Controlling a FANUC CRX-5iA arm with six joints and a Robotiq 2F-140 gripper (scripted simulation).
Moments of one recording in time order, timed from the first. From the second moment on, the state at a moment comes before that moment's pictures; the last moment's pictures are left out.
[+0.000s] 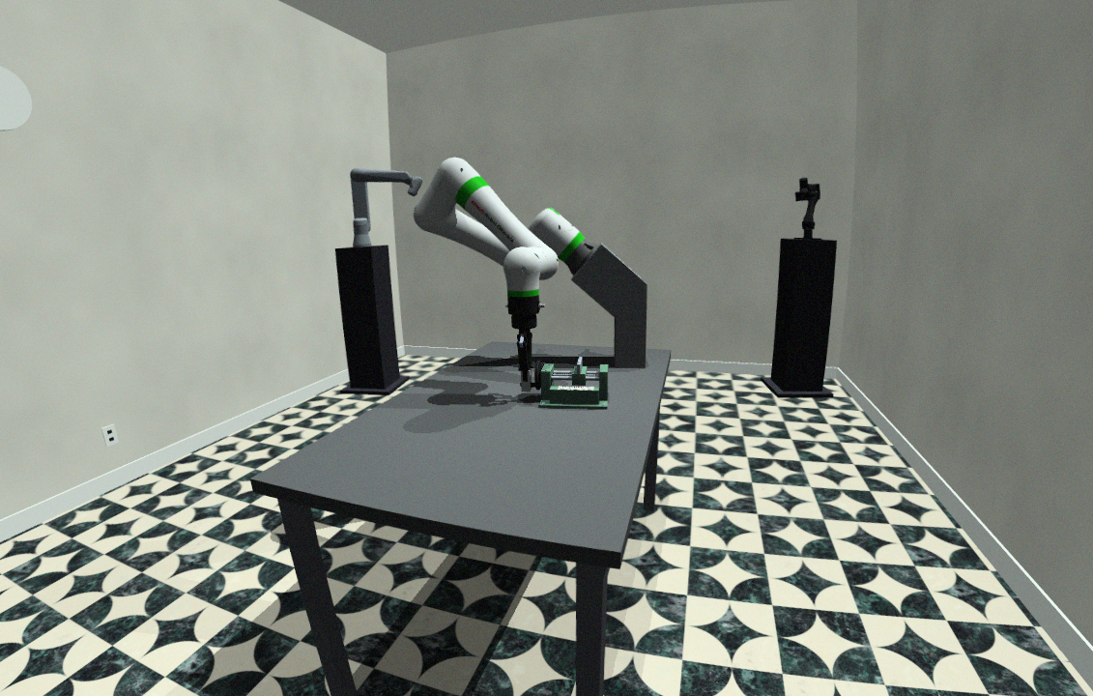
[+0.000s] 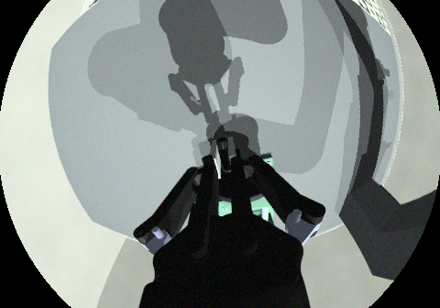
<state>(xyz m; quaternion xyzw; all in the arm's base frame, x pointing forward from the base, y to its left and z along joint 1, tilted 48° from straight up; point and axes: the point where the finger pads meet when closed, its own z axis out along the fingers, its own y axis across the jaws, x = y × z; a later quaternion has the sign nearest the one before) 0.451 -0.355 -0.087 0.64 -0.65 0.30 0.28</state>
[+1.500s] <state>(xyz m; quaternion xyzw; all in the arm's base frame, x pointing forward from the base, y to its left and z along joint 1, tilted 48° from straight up) 0.403 -0.323 -0.060 0.64 -0.65 0.30 0.28</state>
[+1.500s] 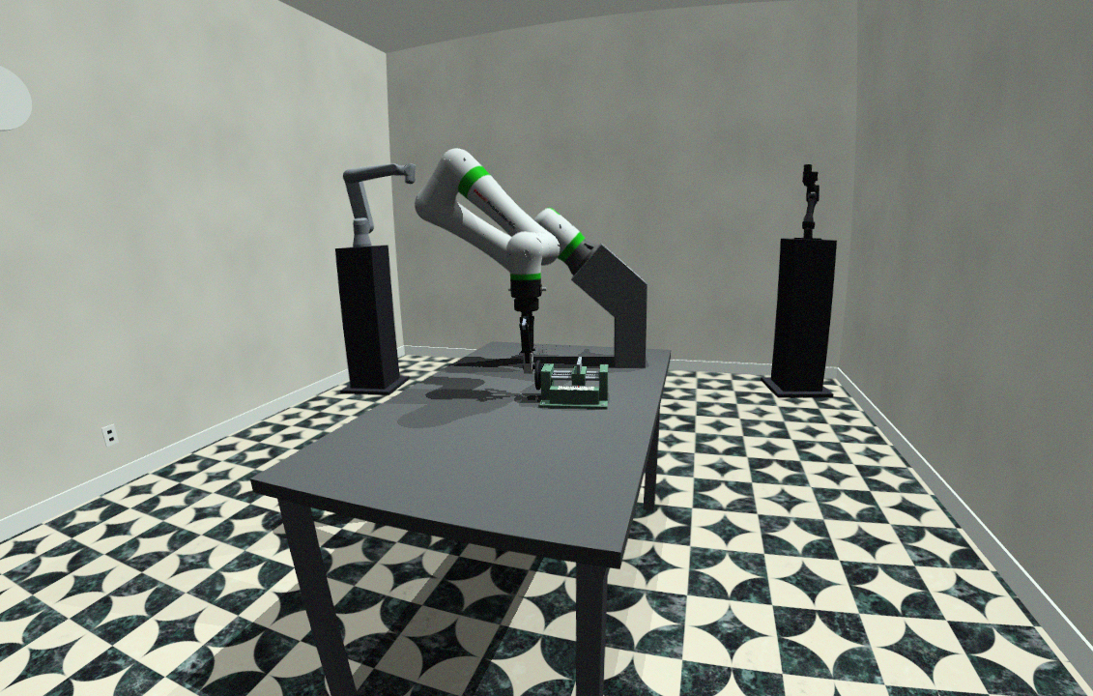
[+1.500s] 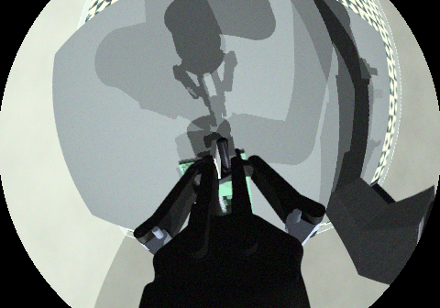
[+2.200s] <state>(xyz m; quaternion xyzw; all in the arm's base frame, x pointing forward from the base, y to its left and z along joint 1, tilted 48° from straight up) 0.438 -0.312 -0.049 0.64 -0.65 0.30 0.28</state>
